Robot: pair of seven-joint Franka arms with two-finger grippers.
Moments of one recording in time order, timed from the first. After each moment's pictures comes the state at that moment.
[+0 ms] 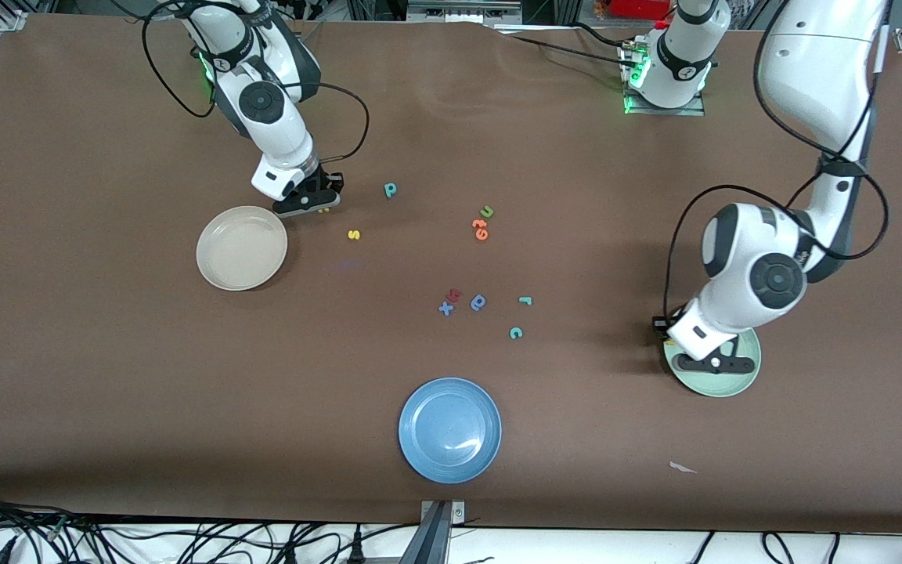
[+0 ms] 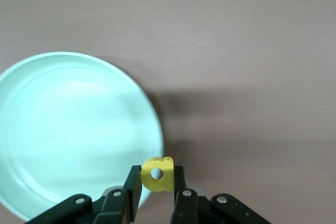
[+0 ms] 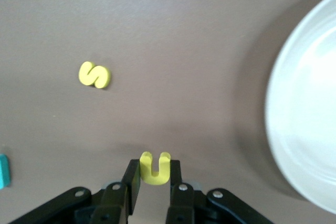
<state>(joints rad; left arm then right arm) -0.14 0.56 0.03 -1.73 0.00 2.27 -0.07 0.11 0.14 0.42 -2.60 -0.18 2.72 0.43</state>
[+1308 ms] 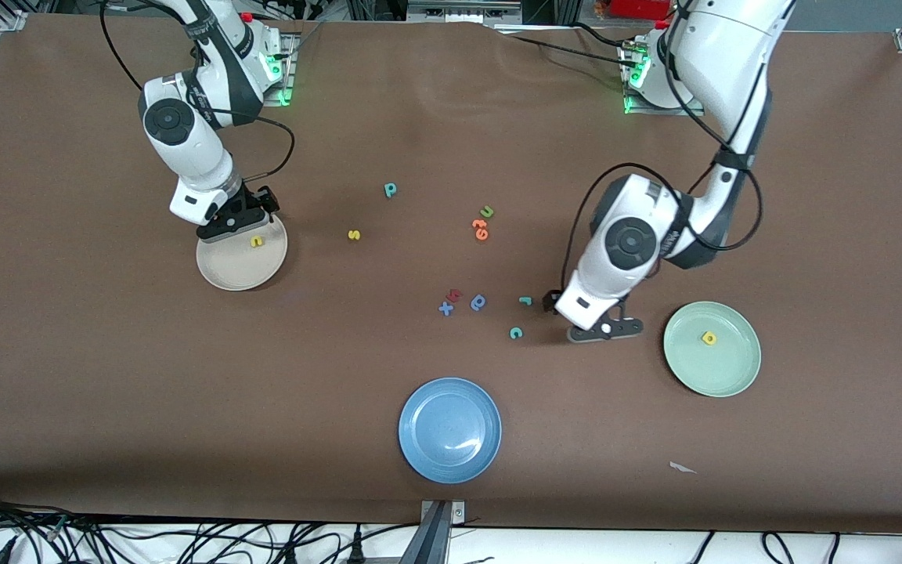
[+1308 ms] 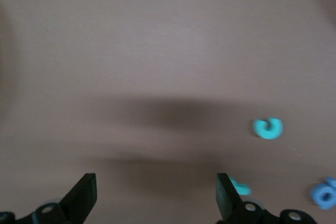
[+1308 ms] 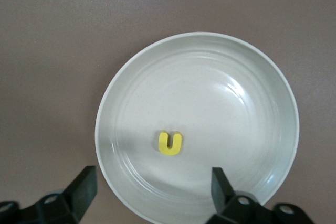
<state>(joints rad) -0.41 0.59 -0.04 -1.73 0.02 2.31 -0.62 -0.01 0.07 0.25 -2.58 -0.18 2.66 0.00</state>
